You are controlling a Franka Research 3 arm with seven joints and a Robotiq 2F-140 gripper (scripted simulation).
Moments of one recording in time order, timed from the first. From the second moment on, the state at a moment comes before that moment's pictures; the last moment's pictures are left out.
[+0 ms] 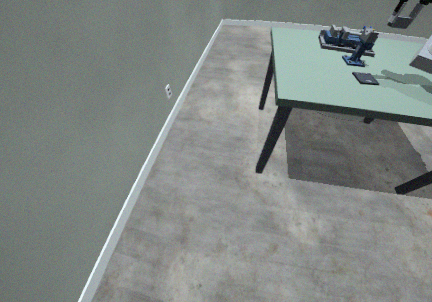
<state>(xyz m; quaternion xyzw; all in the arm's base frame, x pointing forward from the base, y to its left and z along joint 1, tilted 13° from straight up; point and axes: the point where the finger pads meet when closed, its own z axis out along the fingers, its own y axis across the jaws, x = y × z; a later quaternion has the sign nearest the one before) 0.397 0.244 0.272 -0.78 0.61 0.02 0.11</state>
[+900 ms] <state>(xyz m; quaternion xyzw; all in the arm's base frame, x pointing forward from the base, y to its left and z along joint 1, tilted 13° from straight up) 0.412 0.177 0.263 -0.77 0.63 0.02 0.11</state>
